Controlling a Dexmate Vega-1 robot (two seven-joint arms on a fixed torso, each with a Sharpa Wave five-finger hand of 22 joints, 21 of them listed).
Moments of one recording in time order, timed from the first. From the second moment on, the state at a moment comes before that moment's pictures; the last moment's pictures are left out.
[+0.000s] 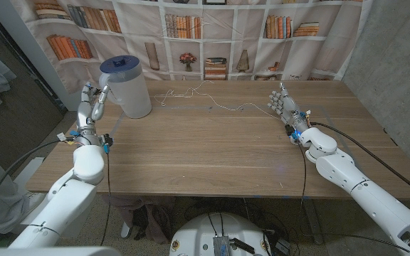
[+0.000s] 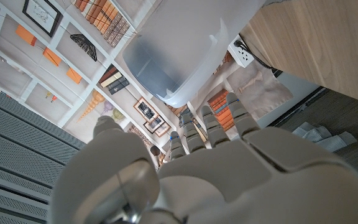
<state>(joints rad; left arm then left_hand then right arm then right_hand) 1.33 0.58 -0.06 -1.85 -0.15 -0.06 0.63 0.56 0.12 -0.12 0.01 0.25 -0.01 -0.17 0.21 0.20 0.16 -0.11 0.25 0.21 0.17 -0.04 0.22 0.20 0.16 0.16 0.24 0.19 -0.92 -0.60 -0.35 -1.48 0.68 0.20 0.01 0.31 0.09 -0.15 -0.01 0.19 -0.03 0.07 0.20 0.19 0.04 0.08 0.22 0.19 -0.04 0.05 0.19 0.19 0.06 0.08 0.19 0.17</state>
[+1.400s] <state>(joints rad) 1.25 0.66 -0.04 -1.74 -0.17 -0.04 0.61 0.80 0.13 -0.04 -0.12 0.25 0.12 -0.12 0.28 0.23 0.21 -0.16 0.23 0.21 0.21 -0.04 0.20 0.19 0.25 -0.02 0.22 0.18 -0.92 -0.61 -0.36 -1.49 0.67 0.17 0.00 0.31 0.09 -0.15 -0.01 0.19 -0.02 0.07 0.20 0.19 0.05 0.08 0.22 0.19 -0.04 0.05 0.19 0.19 0.06 0.08 0.19 0.17</state>
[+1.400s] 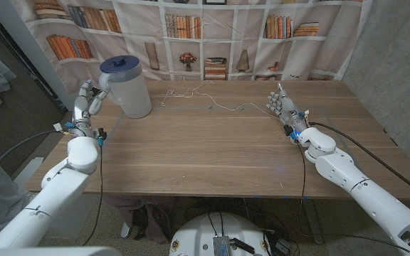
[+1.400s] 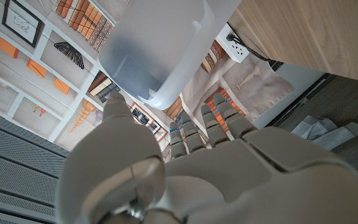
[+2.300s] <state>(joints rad) 1.17 0.67 0.04 -1.68 -0.13 0.00 0.68 0.81 0.10 -0.05 -0.12 0.24 0.18 -0.13 0.33 0.25 0.27 -0.16 0.24 0.22 0.27 -0.04 0.22 0.19 0.28 -0.02 0.22 0.18 -0.90 -0.60 -0.36 -1.48 0.67 0.16 0.00 0.31 0.09 -0.15 -0.01 0.19 -0.02 0.07 0.20 0.19 0.05 0.08 0.22 0.19 -0.04 0.05 0.19 0.19 0.06 0.08 0.19 0.17</state>
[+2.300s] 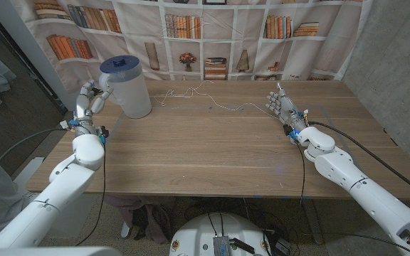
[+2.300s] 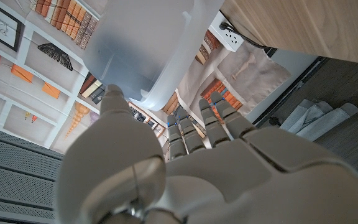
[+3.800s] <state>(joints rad) 1.04 0.69 0.12 -1.56 -0.16 -0.03 0.67 0.80 0.12 -0.05 -0.11 0.23 0.30 -0.13 0.42 0.28 0.44 -0.21 0.32 0.26 0.41 -0.04 0.25 0.24 0.37 -0.03 0.26 0.20 -0.88 -0.59 -0.37 -1.45 0.66 0.16 0.01 0.31 0.09 -0.15 -0.01 0.19 -0.02 0.07 0.20 0.19 0.05 0.08 0.22 0.19 -0.04 0.05 0.19 0.19 0.06 0.08 0.19 0.17</state>
